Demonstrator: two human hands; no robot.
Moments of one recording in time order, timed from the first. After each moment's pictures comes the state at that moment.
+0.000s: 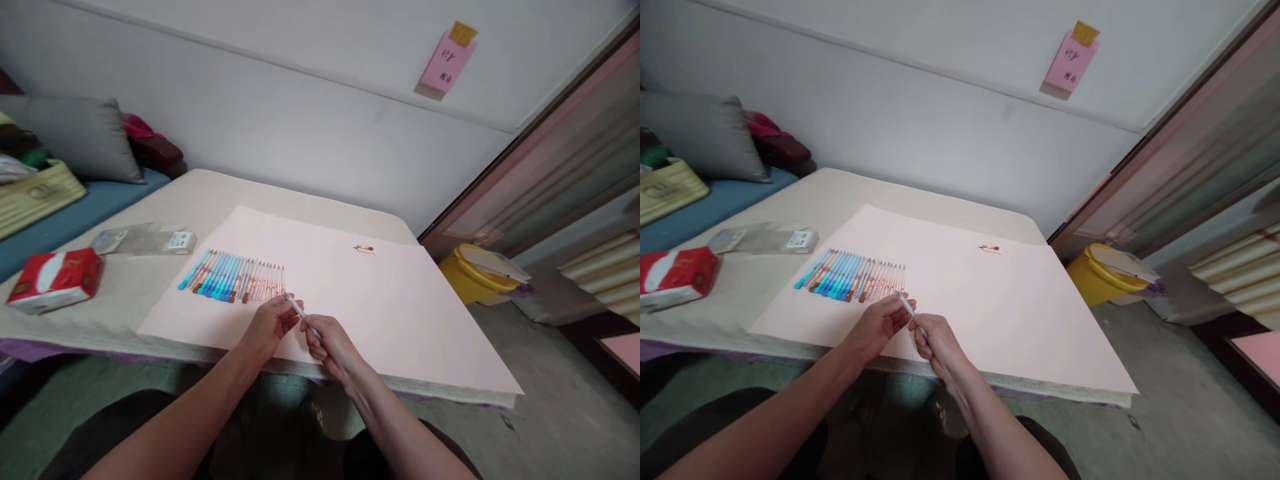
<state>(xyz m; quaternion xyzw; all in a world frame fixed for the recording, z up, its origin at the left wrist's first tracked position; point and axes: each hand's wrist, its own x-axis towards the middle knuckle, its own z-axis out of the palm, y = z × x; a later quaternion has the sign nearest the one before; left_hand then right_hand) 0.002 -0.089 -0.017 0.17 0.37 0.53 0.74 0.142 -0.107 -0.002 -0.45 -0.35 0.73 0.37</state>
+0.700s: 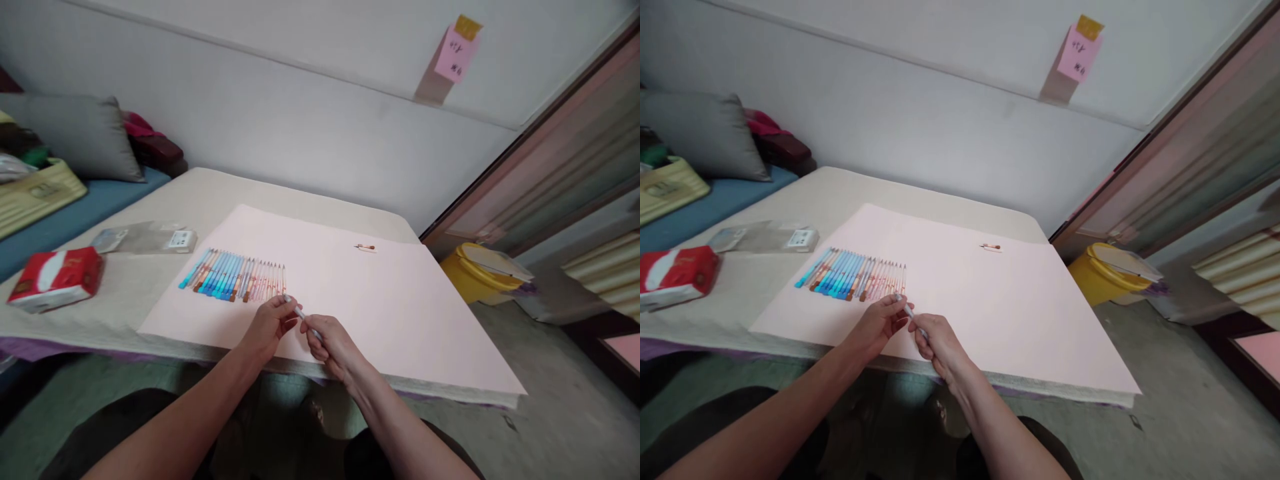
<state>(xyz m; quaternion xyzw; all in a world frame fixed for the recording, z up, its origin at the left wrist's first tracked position) 0.001 -0.089 -0.018 0.20 0.39 0.52 0.73 0.144 -0.108 0.000 -0.45 -0.37 0.72 0.36</state>
